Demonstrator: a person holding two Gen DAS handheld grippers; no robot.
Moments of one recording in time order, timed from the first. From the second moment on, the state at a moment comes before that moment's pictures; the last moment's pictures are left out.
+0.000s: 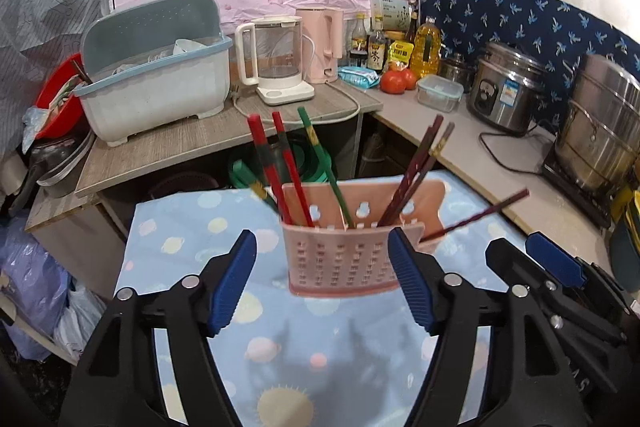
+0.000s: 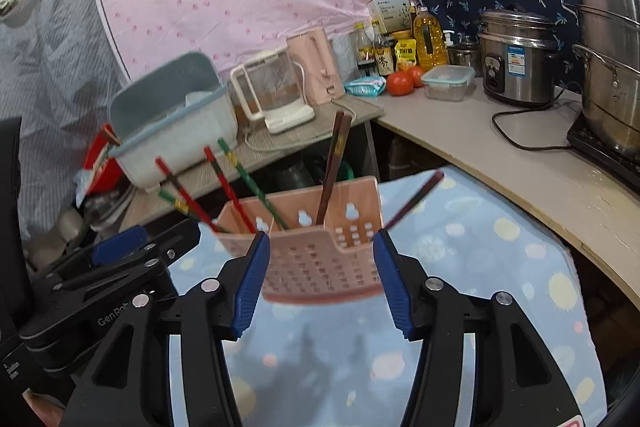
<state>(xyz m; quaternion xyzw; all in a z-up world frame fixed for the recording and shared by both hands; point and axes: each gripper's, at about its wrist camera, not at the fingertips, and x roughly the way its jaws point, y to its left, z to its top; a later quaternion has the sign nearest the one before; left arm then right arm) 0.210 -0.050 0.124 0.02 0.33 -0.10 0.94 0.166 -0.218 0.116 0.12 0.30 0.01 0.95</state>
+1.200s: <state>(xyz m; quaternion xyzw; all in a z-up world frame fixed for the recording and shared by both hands) 0.127 -0.027 0.075 0.03 0.38 -0.05 0.92 0.070 -0.202 0.086 0.05 0.35 -0.07 0.93</state>
